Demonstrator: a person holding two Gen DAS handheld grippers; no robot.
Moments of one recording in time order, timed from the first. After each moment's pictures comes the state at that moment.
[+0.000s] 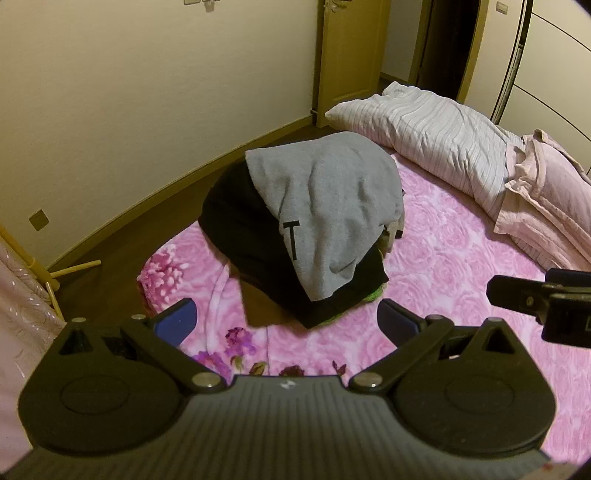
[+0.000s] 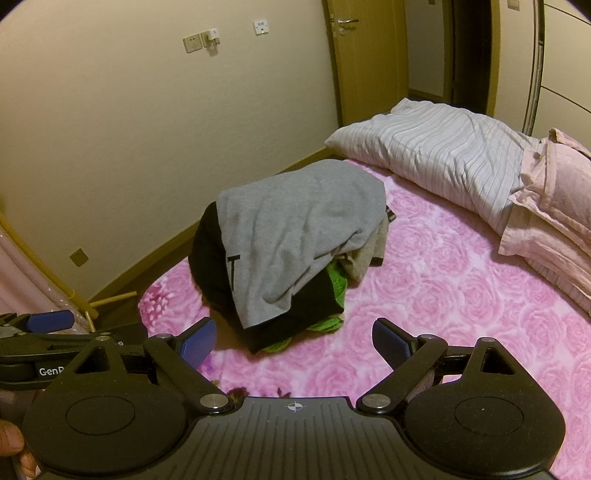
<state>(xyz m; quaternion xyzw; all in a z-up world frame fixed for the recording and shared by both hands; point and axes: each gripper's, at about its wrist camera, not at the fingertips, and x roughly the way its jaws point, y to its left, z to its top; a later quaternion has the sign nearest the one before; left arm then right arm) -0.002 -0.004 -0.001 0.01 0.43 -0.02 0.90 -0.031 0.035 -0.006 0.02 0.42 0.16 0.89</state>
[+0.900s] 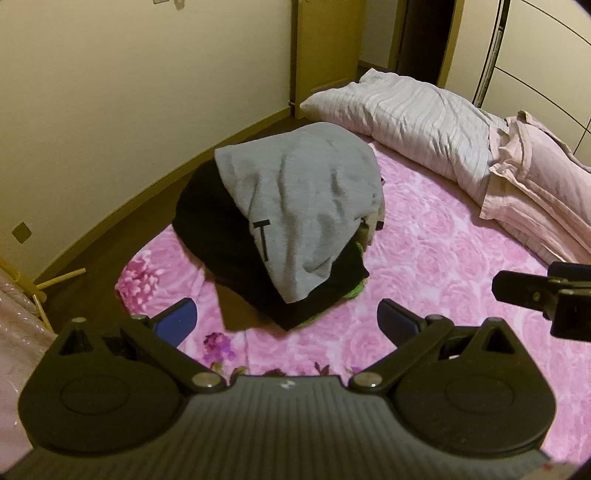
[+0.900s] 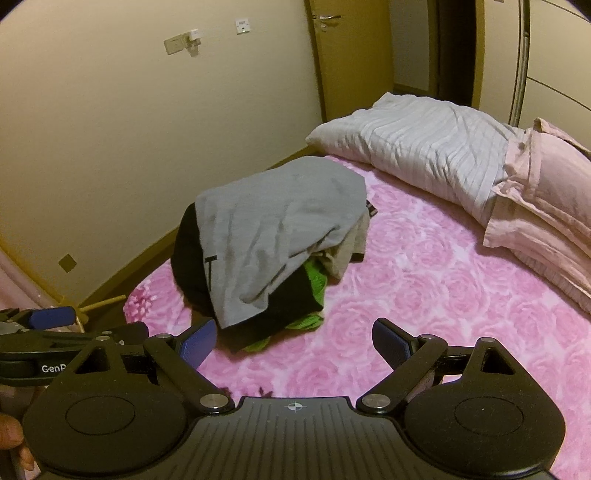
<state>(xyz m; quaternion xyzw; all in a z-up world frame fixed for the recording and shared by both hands) 0.016 -0.037 -0.012 0.03 0.44 -0.06 0.90 -0.019 0.000 -0.012 0.03 0.43 0.14 0.89</state>
